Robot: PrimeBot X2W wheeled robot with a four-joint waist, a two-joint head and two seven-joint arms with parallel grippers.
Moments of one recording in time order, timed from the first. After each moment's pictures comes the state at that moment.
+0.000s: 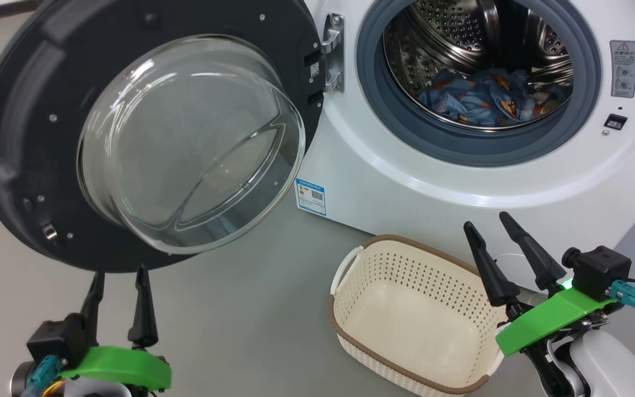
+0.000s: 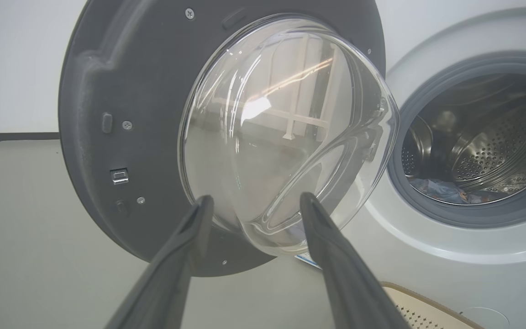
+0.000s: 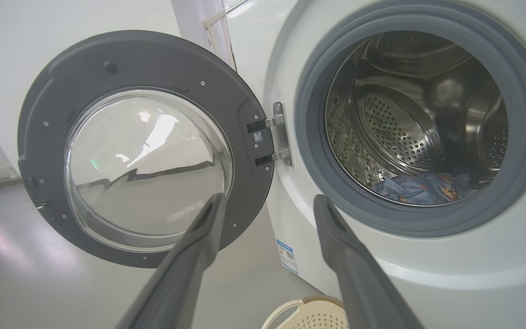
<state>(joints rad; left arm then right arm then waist) -0.20 0.17 -0.15 0.37 -0.44 0.05 -0.26 -0.26 -0.30 0.37 0.27 0.60 0.13 -0.25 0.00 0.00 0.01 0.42</state>
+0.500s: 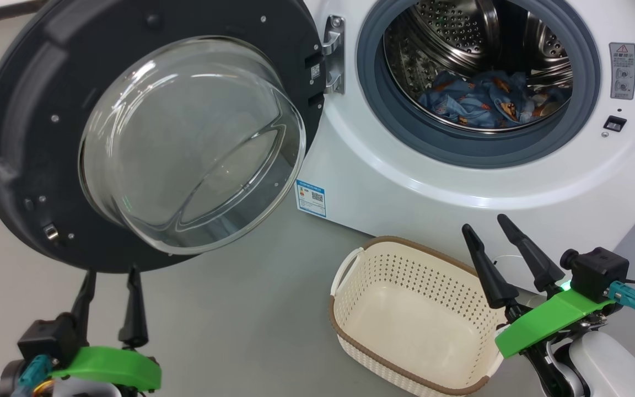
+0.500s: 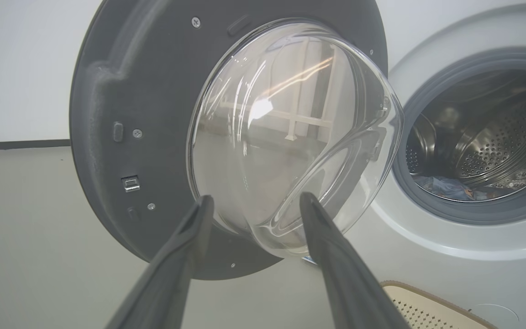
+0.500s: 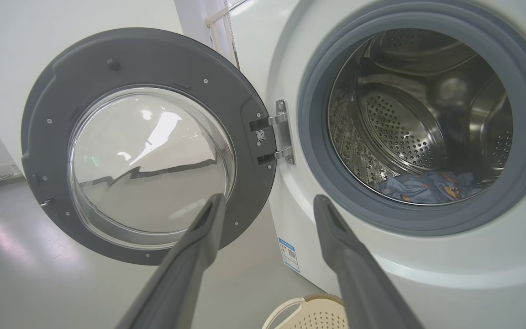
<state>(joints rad) -0.20 0.20 -0.16 0.37 -0.44 0.05 -0.26 -0.26 -0.31 0.38 0.27 0.61 0.13 -0.25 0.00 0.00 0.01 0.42</state>
